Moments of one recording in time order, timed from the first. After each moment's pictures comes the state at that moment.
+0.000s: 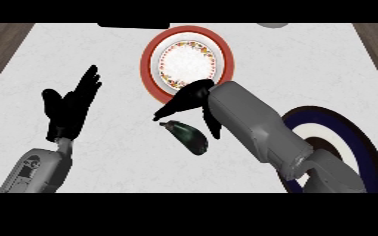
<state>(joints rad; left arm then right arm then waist) -0.24 0.38 -0.17 -1.33 0.25 0.18 0.09 -1.15 -0.02 0.99 -0.39 0.41 0.49 -0.72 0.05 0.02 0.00</state>
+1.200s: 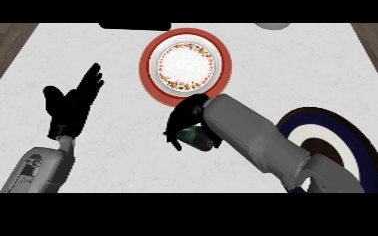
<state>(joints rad) -0.24 0.34 -0.14 -1.35 0.21 0.15 0.13 -1.10 -0.02 1.15 -0.49 0.48 0.45 -0.72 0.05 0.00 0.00</state>
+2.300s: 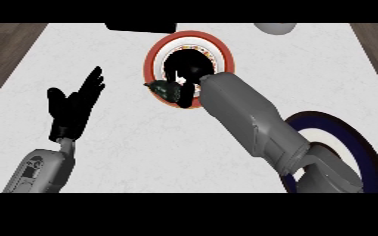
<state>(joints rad) -0.23 0.34 -0.14 -1.34 0.20 0.13 0.14 -1.20 0.00 0.77 -0.42 0.22 -0.03 0.03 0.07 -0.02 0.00</state>
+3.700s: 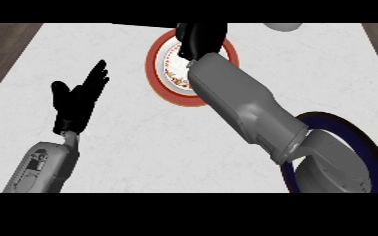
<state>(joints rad) -0.28 0.32 -0.13 -1.33 0.18 0.12 0.14 -1.37 -0.01 0.95 -0.38 0.47 -0.80 1.08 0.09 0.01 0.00</state>
